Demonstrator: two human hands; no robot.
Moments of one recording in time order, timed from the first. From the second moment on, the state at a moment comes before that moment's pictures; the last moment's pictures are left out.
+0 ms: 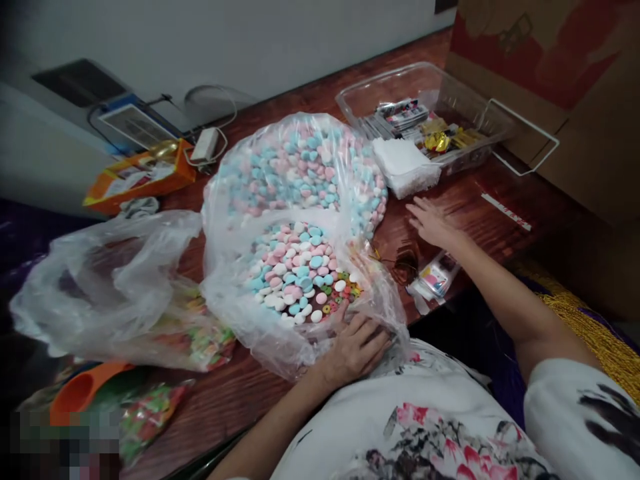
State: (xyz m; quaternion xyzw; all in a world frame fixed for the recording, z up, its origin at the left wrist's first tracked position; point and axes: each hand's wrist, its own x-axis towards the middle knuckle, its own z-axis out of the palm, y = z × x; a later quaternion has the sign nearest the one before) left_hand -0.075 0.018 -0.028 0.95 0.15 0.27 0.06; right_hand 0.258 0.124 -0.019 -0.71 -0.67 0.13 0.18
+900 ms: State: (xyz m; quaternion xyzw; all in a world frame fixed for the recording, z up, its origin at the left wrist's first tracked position) left_hand -0.041 0.024 -0.037 0.96 0.11 0.26 0.08; right_hand 0.189 0.034 -0.006 -0.74 -0.65 0.17 0.08
